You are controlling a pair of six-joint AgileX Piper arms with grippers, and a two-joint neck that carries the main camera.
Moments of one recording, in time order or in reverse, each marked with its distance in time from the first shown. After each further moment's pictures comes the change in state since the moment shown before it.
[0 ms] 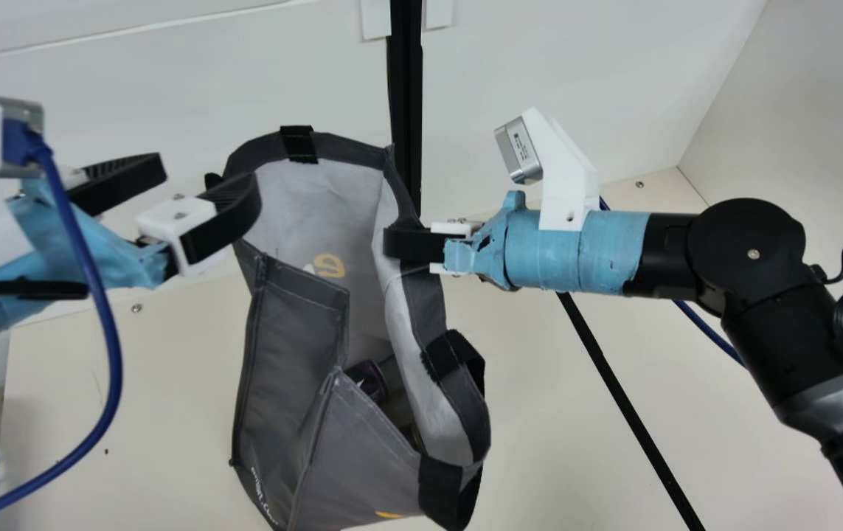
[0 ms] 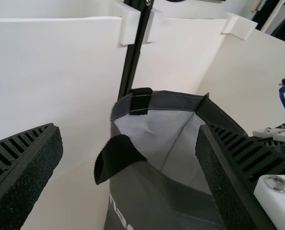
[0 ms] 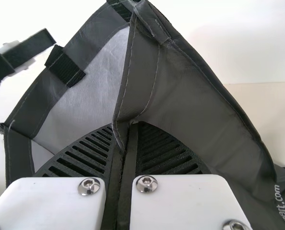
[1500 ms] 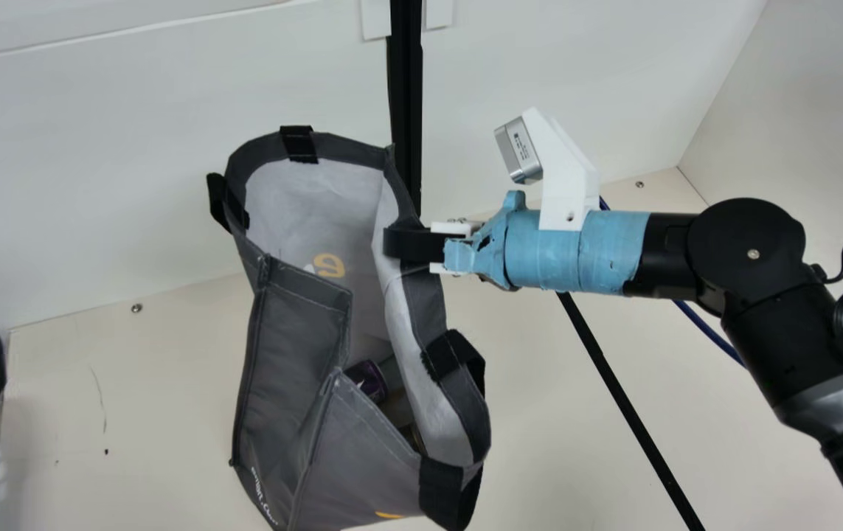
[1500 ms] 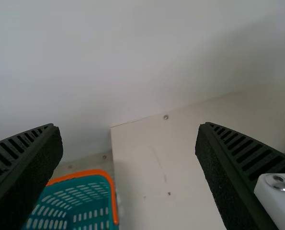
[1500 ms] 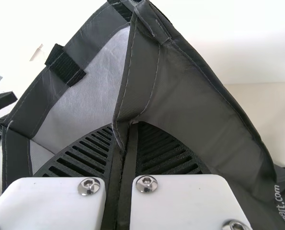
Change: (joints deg) left arm 4.1 -22.6 20.3 62.8 3.8 -33.2; right arm 0.0 0.0 0.0 0.0 0.0 0.0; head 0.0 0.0
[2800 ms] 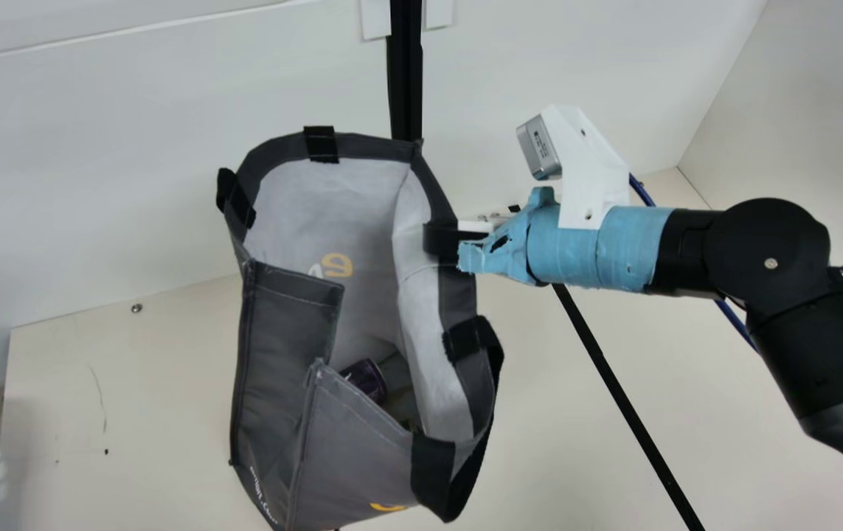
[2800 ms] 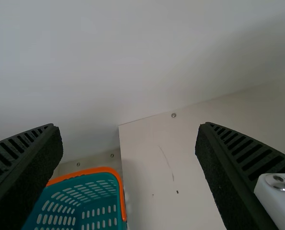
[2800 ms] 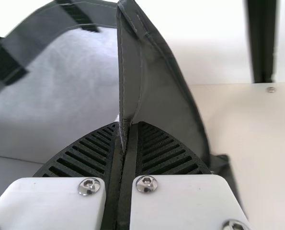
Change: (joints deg) left arm 0.0 0.0 0.0 0.9 0.0 -0.2; right arm -0.8 -1.9 -2.5 -16.4 -2.6 7.4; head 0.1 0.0
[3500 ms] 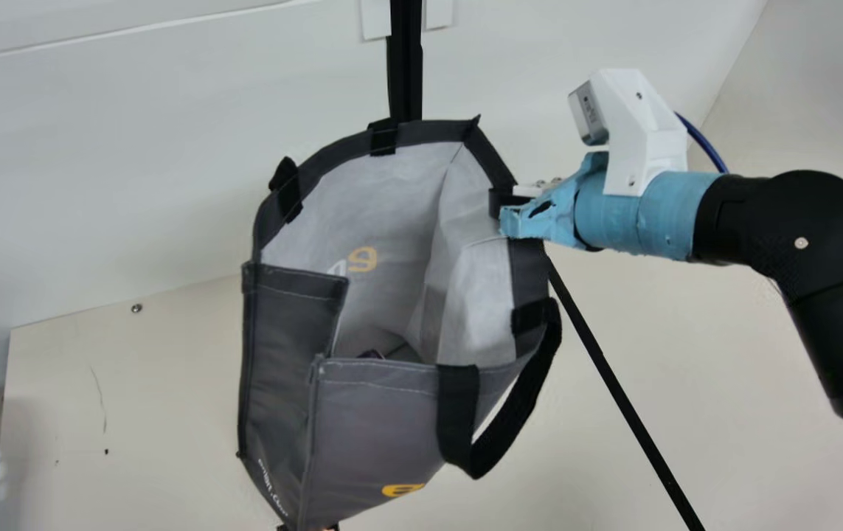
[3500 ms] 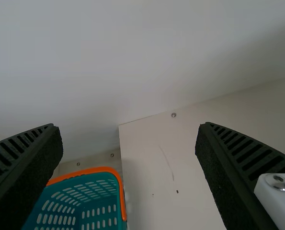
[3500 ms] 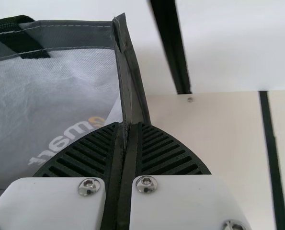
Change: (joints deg) left arm 0.0 0.0 0.0 0.0 0.0 0.0; right arm -4.4 1.1 -7.5 -15.9 1.2 7.2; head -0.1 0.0
